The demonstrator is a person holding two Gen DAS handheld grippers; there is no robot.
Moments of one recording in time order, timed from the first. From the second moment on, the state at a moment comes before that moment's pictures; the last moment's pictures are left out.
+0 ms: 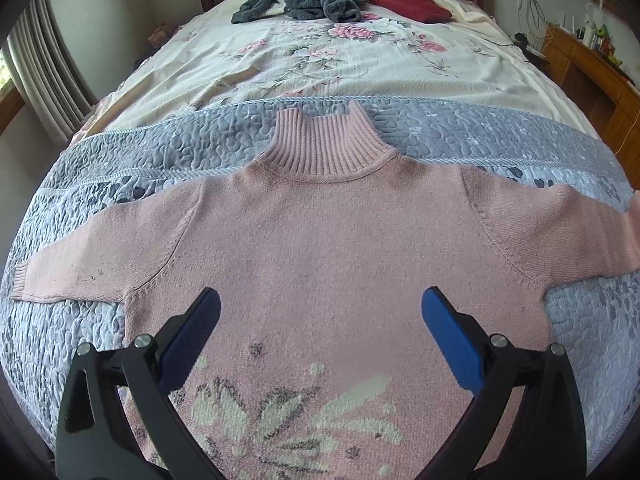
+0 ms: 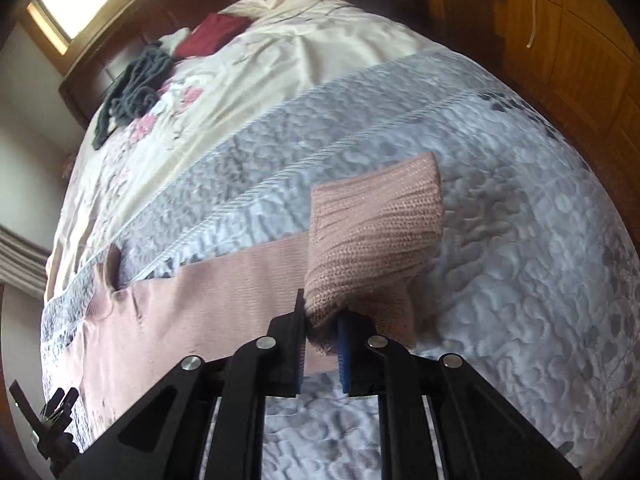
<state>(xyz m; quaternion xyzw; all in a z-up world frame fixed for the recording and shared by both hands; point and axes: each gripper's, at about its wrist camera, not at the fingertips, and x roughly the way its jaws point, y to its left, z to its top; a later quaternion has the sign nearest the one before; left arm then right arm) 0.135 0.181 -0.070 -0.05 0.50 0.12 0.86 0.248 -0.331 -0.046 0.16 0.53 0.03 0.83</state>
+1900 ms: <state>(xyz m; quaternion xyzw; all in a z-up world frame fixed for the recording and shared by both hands) 0.210 0.148 -0.171 -0.30 0.61 -0.08 0.73 0.161 -0.157 -0.108 0.05 0.57 0.19 0.80</state>
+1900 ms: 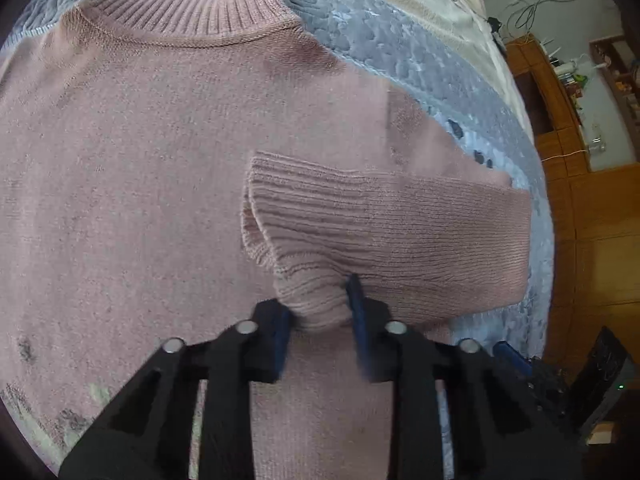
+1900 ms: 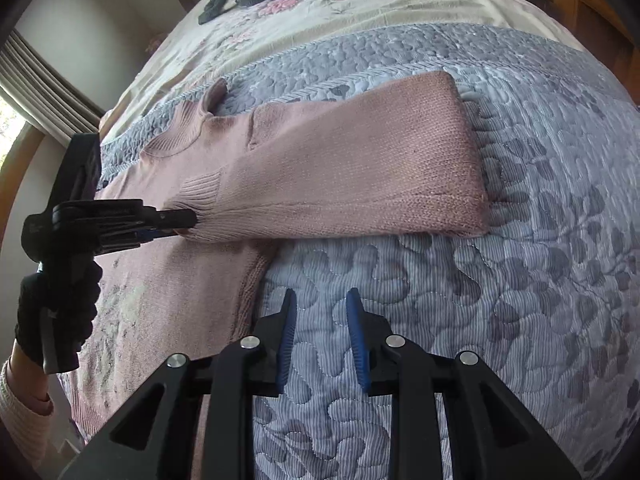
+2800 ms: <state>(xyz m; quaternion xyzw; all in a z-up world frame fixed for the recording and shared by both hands) 0.162 0.349 -0.100 -0.24 0.52 0.08 0.82 0.235 -0.116 -0.129 0.13 0.60 0.18 0.77</state>
